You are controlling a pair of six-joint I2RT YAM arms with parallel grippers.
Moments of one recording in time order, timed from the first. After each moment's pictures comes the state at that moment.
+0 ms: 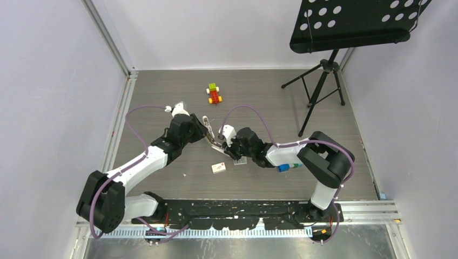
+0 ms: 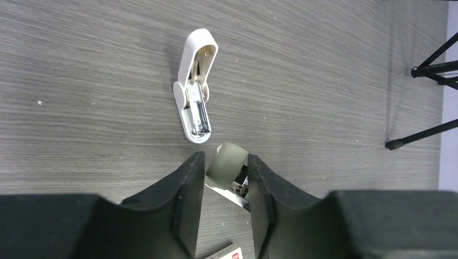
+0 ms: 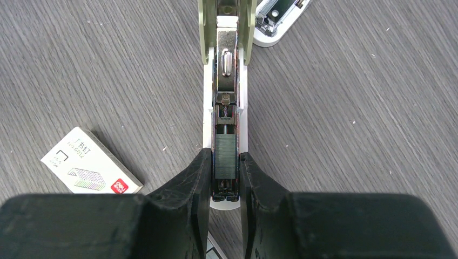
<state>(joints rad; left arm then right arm) -0.49 1.21 0.65 0.01 -0.16 -0.75 0.87 1.75 0.75 0.44 -0.11 -0.16</state>
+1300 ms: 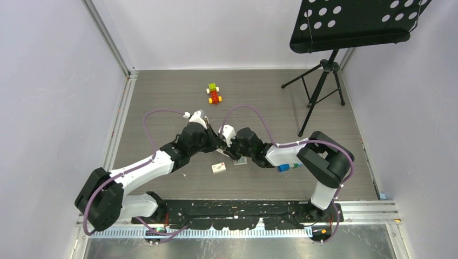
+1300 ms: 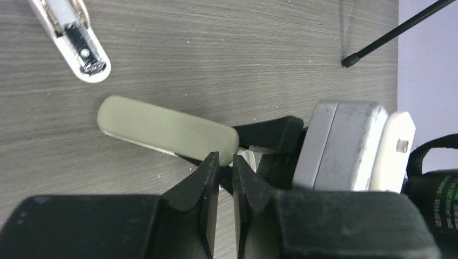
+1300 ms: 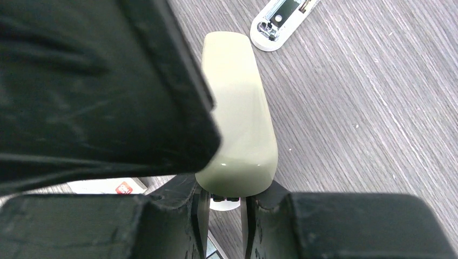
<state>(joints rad) -0.69 1.23 0.64 0.05 -0.03 -0.83 0.87 1.75 0.75 0.46 -0.12 -0.15</state>
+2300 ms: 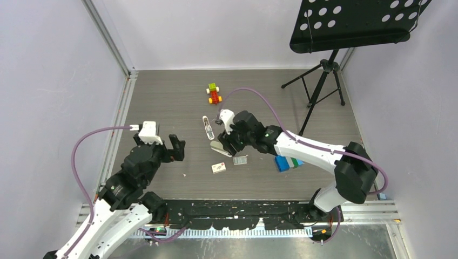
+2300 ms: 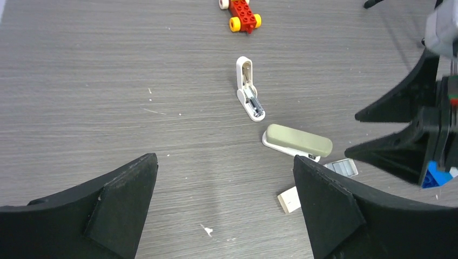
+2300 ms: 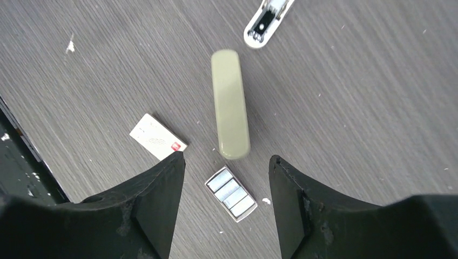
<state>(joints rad) -0.65 0.45 0.69 -0.57 -0.42 -0.35 0.89 1.51 1.01 -0.20 -0.07 -0.05</state>
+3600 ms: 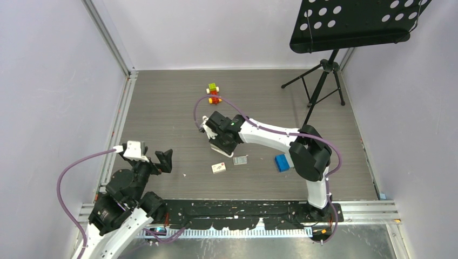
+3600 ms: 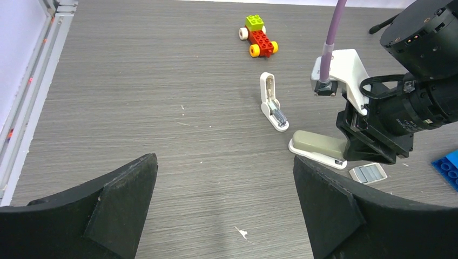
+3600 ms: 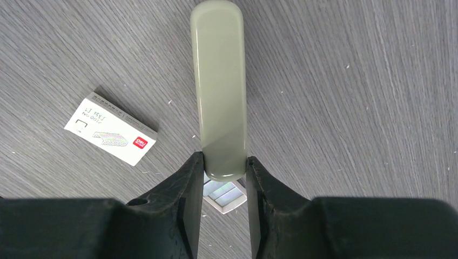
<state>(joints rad) -0.65 0.07 0.61 -0.67 -0.47 -0.19 0.96 1.94 1.50 -0.73 0.10 -0.11</state>
